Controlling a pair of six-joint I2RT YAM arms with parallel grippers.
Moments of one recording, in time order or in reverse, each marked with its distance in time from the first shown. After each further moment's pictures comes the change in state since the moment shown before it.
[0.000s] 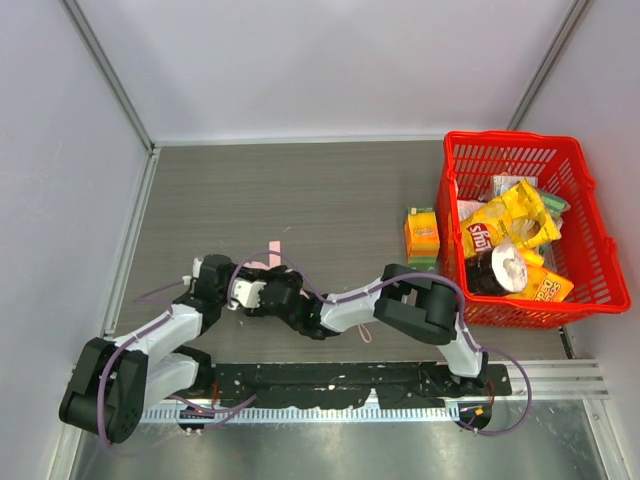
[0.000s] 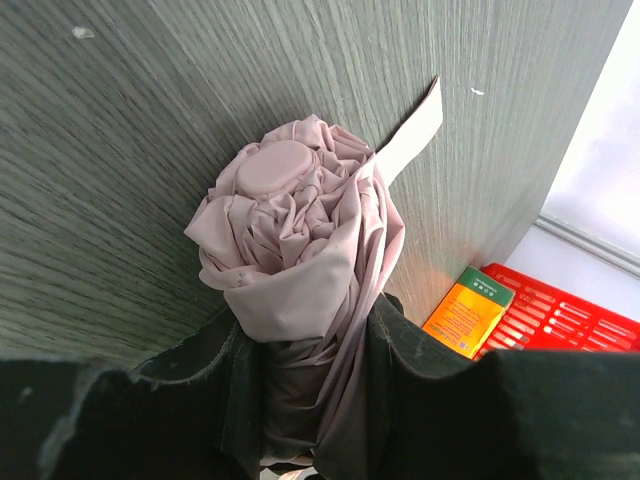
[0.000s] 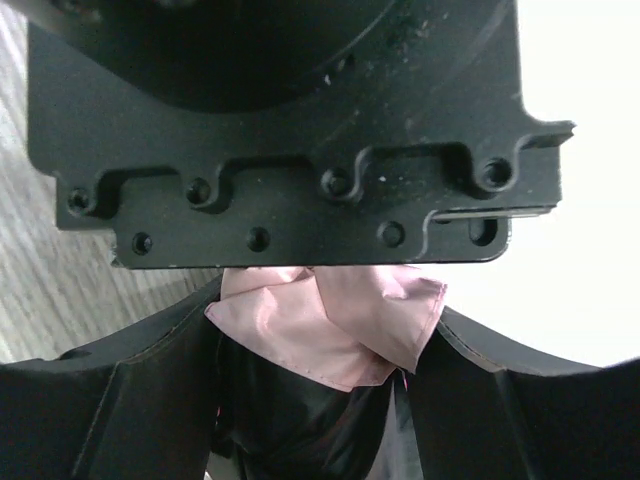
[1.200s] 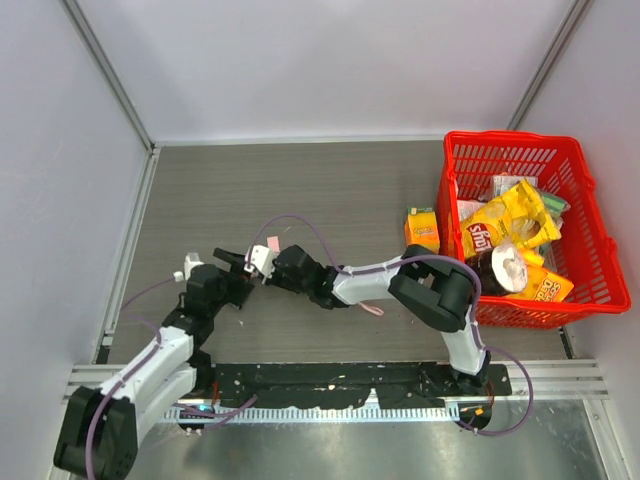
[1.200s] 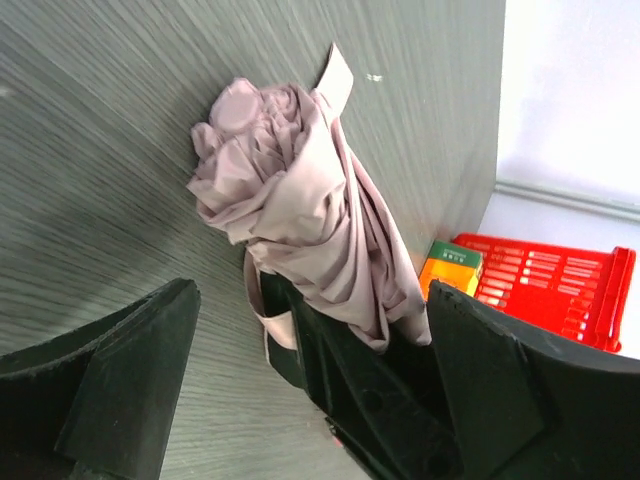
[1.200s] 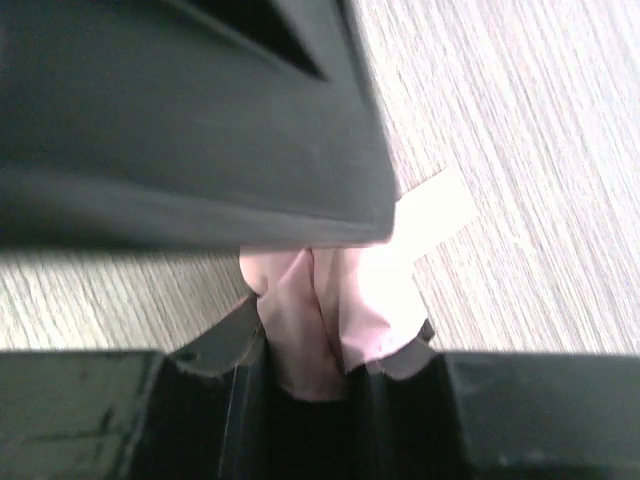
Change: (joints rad) left arm 0.019 -0.211 -0.073 0.061 -0.015 0.127; right arm -0.166 -0.042 0.002 -0.056 -0.259 0.100
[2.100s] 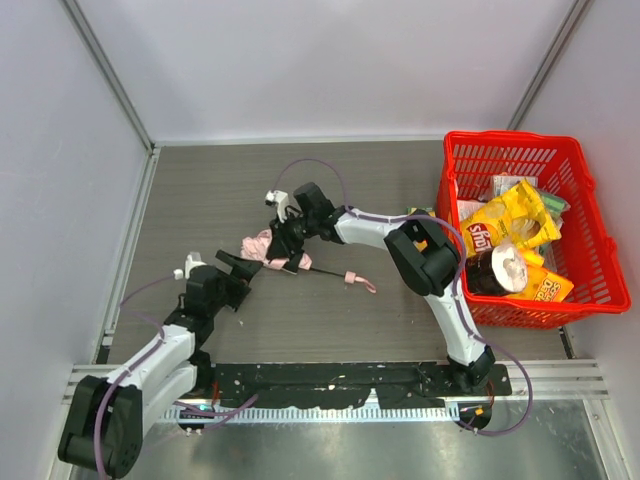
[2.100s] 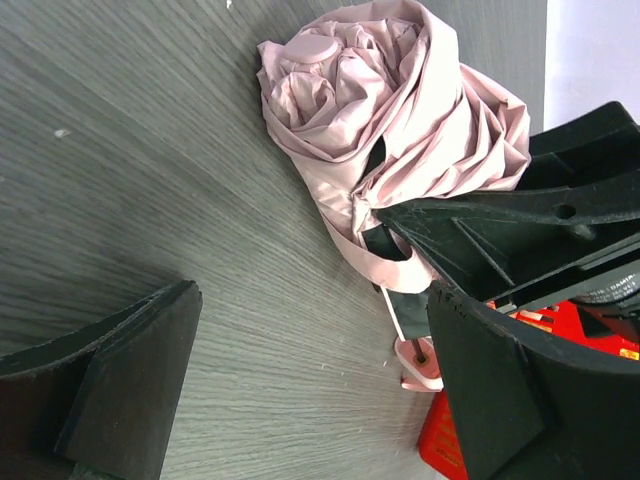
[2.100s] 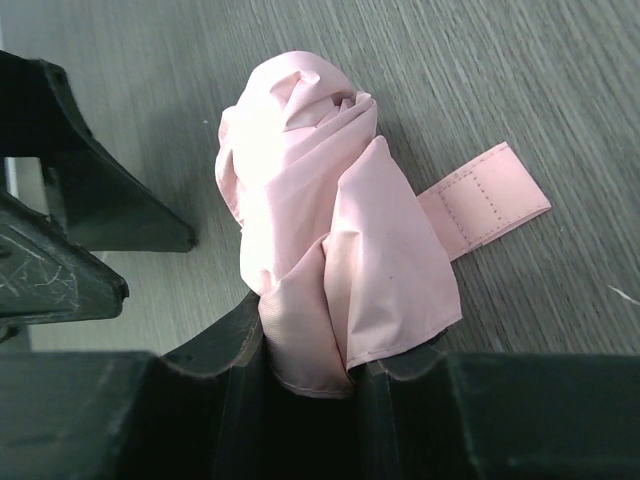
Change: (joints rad) left arm 0.056 -0.018 -0.055 0.034 0.031 0.150; right arm -0.310 0.224 0.446 -0.433 -0.792 0.407
